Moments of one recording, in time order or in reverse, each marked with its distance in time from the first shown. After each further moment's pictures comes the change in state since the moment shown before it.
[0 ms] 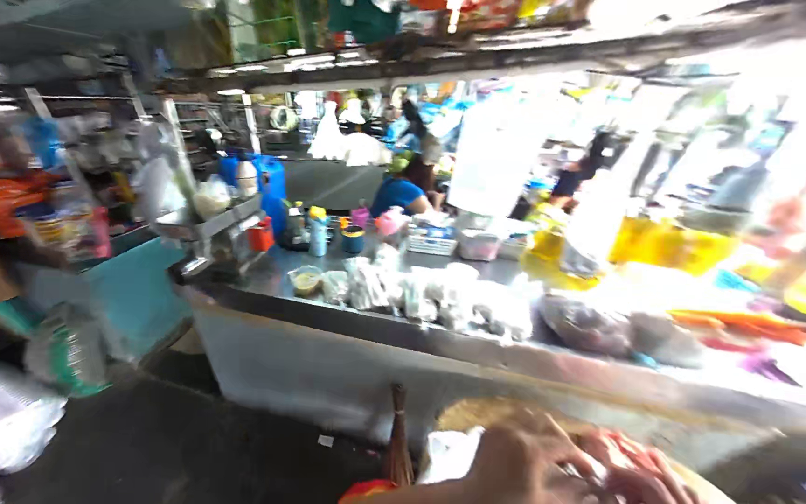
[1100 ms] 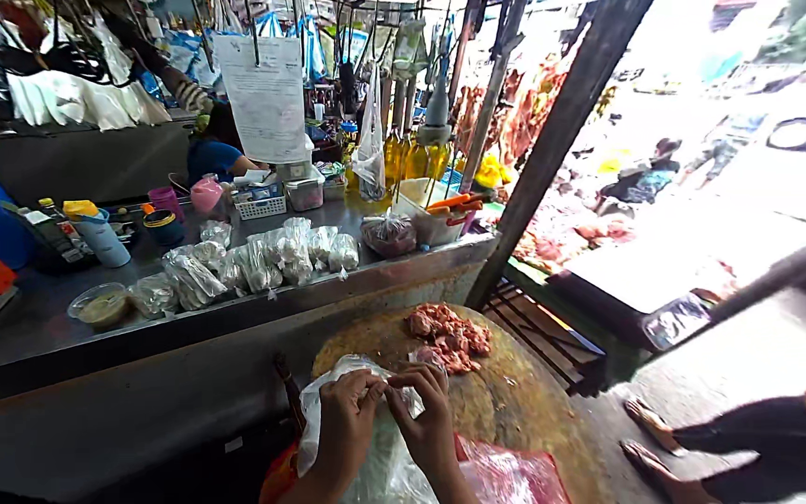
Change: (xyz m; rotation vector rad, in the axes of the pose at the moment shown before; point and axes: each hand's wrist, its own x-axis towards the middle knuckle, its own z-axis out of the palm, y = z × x) left_hand -0.038 -0.040 0.036 0.082 0.046 -0.288; right_hand -0.045 0.020 0.056 0.077 0.265 0.281
